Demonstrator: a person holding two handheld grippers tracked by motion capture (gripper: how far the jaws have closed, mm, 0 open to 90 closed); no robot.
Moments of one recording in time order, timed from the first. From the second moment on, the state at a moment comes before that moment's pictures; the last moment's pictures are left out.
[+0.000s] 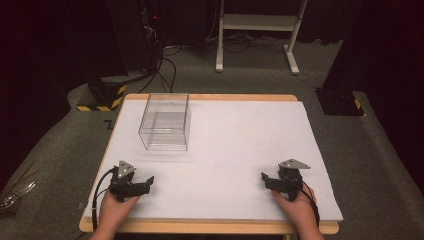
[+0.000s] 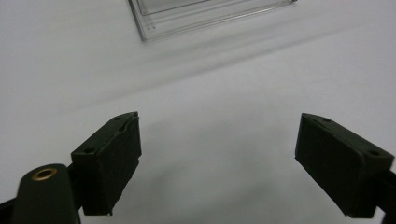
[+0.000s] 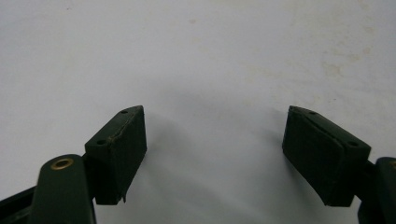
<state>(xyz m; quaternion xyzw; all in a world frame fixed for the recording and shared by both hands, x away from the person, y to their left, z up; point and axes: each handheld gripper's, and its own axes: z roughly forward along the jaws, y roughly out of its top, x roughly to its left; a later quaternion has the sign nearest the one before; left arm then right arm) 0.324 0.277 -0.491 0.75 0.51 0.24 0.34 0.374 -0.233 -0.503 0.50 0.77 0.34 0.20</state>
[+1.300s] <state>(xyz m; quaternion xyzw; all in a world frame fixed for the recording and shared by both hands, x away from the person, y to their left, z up) 0.335 0.253 -0.471 0.74 0.49 0.24 0.39 0.374 -0.233 -0.503 0.50 0.77 0.34 0.20</state>
